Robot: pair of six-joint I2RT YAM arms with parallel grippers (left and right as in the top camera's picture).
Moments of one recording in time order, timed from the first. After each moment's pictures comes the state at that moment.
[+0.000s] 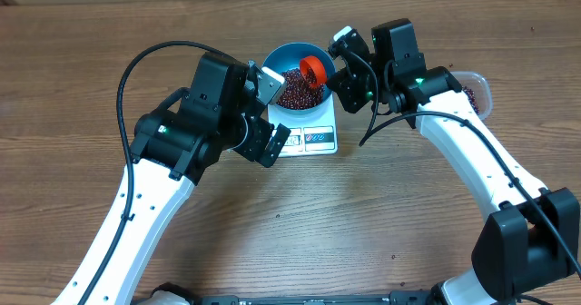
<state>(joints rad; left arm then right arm) -0.42 1.38 1.43 -1.03 0.12 0.13 0.32 1.73 1.40 -0.54 -0.38 -0.25</state>
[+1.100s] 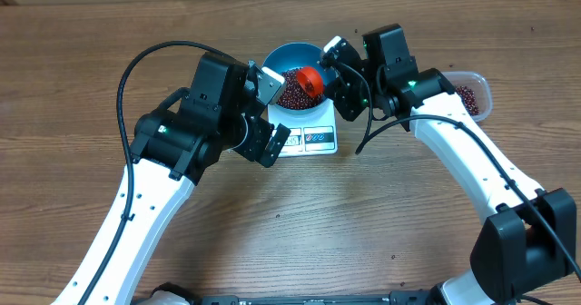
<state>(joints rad) -0.42 1.38 1.43 -1.03 0.12 0.13 0.36 1.72 1.40 -0.59 -0.34 -0.34</state>
